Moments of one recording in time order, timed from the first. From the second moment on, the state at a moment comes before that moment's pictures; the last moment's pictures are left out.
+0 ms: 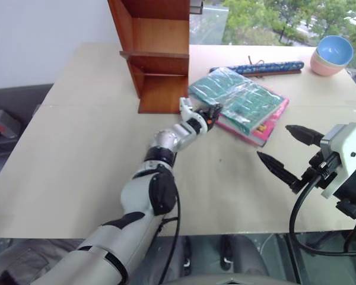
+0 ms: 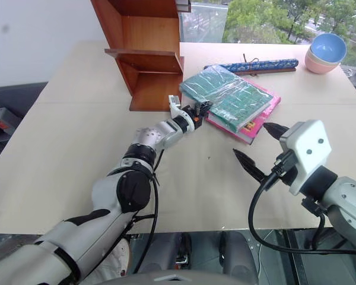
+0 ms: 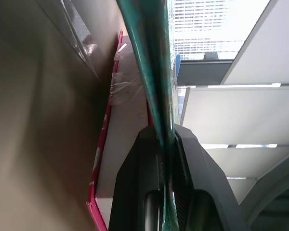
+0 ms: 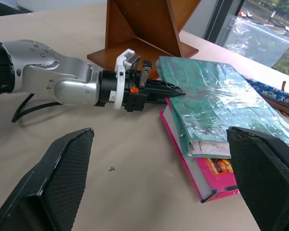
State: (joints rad) left arm -1.10 -0.04 0.58 1.05 -0.80 0.72 -0.35; right arm 0.07 -0.84 -0.45 -1.02 0.97 0.81 0.23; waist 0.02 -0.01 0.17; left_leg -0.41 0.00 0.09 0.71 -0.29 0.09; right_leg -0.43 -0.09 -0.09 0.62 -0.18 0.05
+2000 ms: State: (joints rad) left arm -1.51 0.61 -0.27 0.38 -0.11 0.18 -1.09; right arm 0.26 -0.86 -0.65 -1.01 1.06 0.60 0.13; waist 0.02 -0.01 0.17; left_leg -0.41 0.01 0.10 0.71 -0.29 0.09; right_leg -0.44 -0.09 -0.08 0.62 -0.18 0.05
